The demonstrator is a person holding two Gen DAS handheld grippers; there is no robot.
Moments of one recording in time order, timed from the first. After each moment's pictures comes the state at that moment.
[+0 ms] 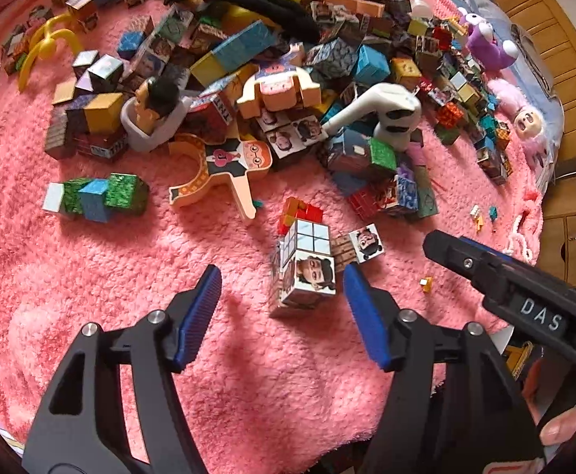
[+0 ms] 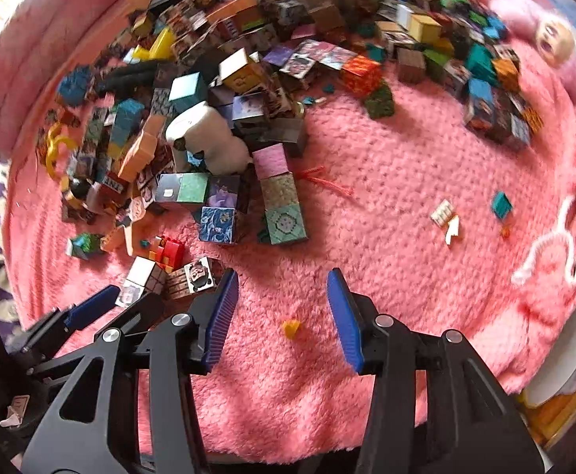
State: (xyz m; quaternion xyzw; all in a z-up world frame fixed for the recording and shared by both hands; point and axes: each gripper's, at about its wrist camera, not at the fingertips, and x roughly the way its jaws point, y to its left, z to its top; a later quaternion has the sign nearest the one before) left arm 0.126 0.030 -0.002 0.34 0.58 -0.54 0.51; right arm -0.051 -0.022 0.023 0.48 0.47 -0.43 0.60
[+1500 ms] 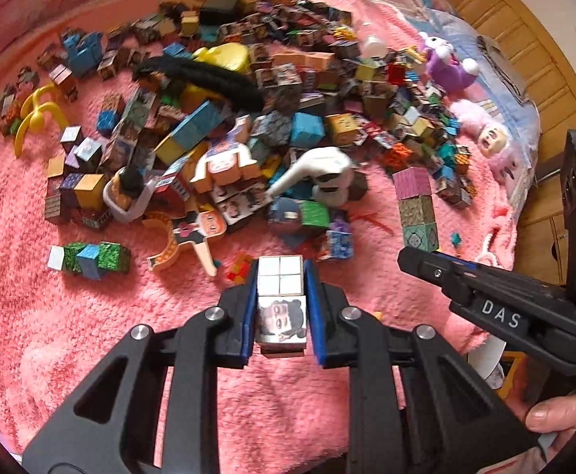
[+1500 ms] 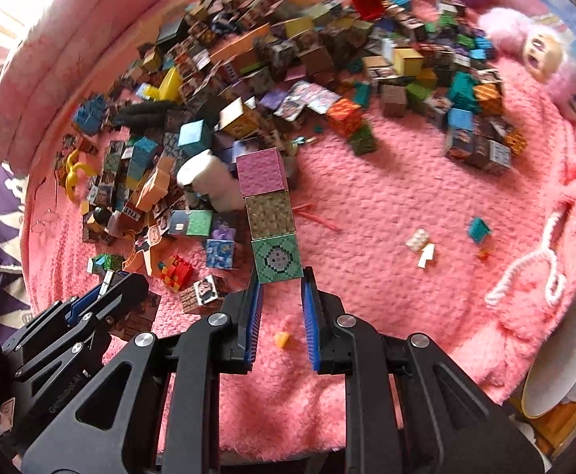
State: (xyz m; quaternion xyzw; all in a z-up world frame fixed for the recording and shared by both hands) left arm 0.101 0.020 0.055 0.31 0.52 -0.60 0.53; right arm -0.086 -0.027 0.056 0.50 0.42 -0.44 0.62
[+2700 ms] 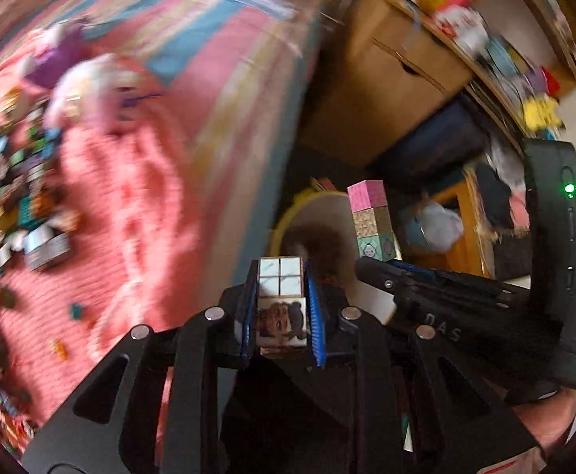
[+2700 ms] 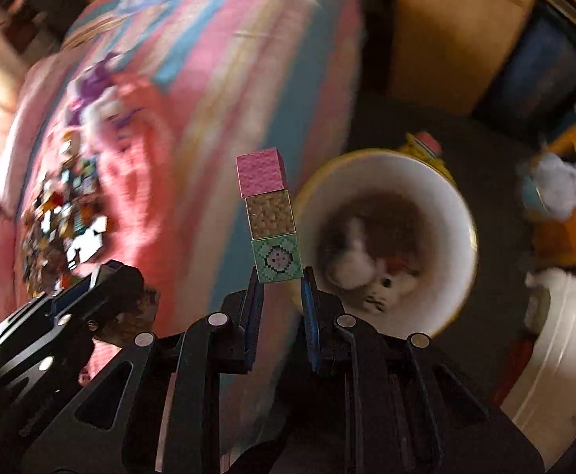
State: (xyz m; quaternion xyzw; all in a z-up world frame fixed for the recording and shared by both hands) left arm -0.318 0.010 0.098 0.46 0.35 -0.79 0.21; right arm -0.457 0.094 0.085 0.61 0.20 -0.66 0.40
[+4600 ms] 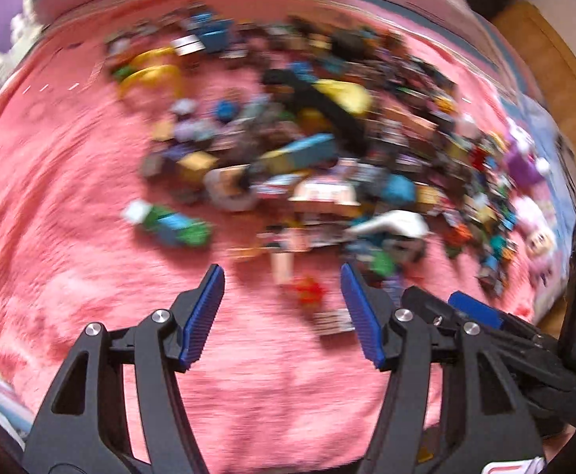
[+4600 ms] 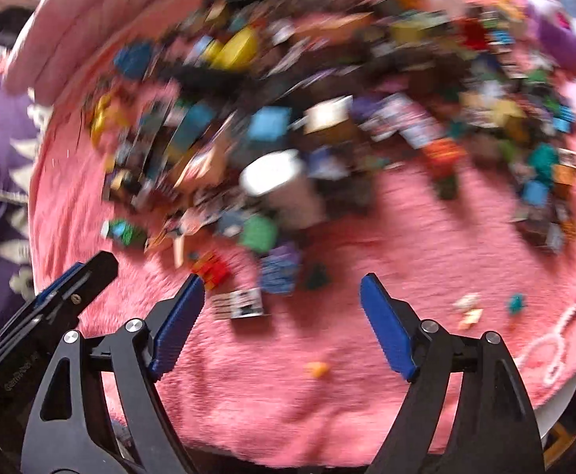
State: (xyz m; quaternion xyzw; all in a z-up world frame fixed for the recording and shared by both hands) left arm 0.159 0.043 0.055 0.22 0.58 -0.43 0.66; right arm -0.019 -0.047 0.015 0.45 0.52 -0.32 0.65
